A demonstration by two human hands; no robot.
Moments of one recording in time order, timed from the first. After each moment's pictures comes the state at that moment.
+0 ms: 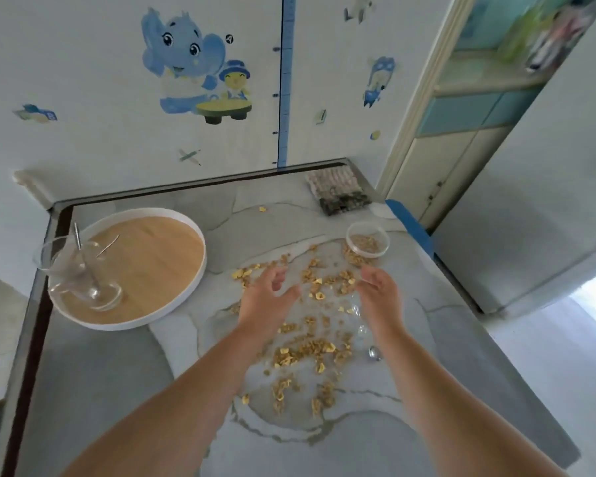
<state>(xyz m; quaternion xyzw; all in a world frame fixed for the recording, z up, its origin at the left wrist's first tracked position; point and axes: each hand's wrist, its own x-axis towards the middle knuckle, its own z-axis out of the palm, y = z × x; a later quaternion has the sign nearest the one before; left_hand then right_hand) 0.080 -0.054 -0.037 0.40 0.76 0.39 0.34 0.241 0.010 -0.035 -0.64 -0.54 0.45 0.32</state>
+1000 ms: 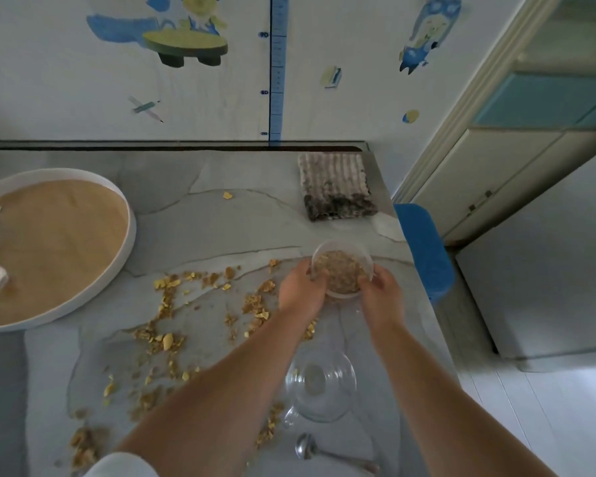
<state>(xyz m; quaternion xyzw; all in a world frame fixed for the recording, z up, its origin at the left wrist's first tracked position) 0.180 0.160 -0.114 0.24 0.80 0.38 0.39 0.283 0.211 -0.113 -0.63 -0.55 0.49 0.24</state>
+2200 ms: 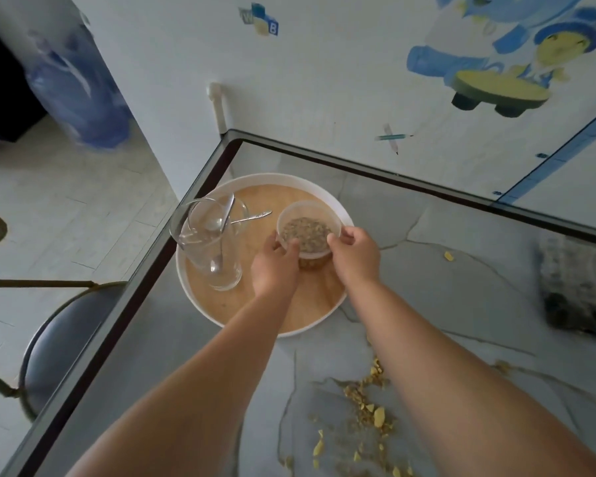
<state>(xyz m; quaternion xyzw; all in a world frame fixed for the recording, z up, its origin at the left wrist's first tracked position) -0.144 -0.007 -0.120 -0.06 0.81 0.53 0.23 -0.105 0.092 -0.119 -0.47 -0.71 0.51 0.09</state>
